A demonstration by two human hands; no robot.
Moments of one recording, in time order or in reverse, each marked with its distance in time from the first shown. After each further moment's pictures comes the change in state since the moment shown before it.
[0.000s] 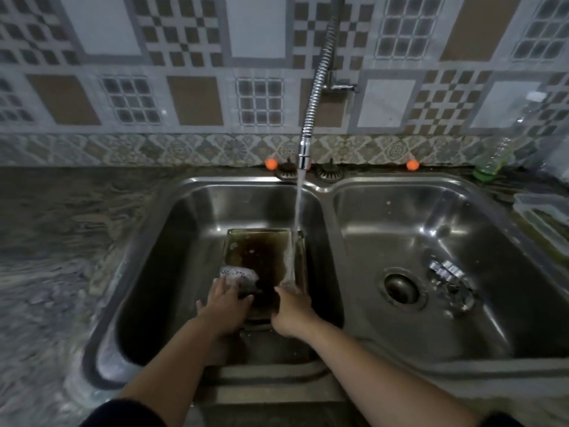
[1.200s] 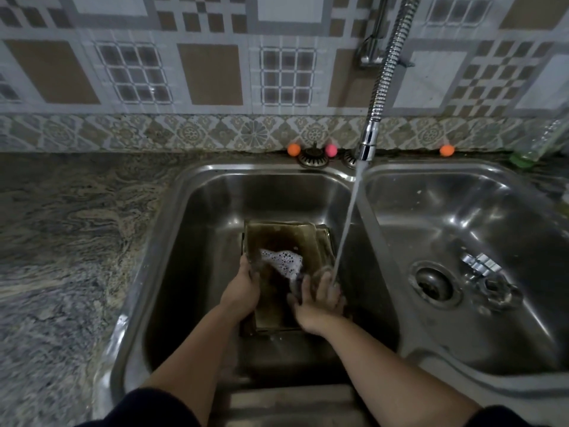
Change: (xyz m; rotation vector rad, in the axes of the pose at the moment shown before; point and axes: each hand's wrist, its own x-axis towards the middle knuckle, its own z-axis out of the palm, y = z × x) left_hand 0.042 -0.027 -0.025 -0.580 0.036 0.075; right_hand 0.054 -0.017 0.031 -0.121 -0.030 0.284
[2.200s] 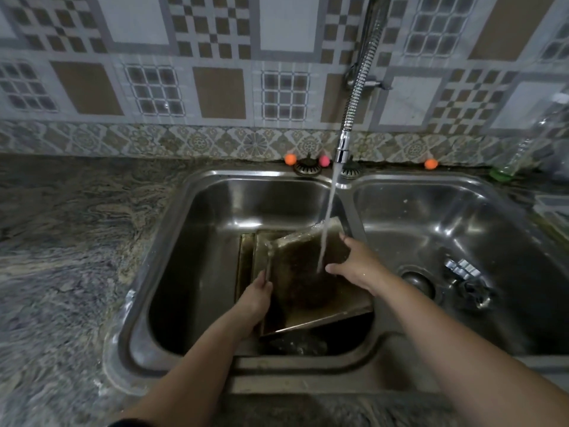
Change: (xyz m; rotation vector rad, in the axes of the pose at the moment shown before) left_hand -0.071 0.025 0.026 -0.359 -0.157 -0.061; right_hand -0.064 0.054 -0.107 0.422 0.293 -0.196
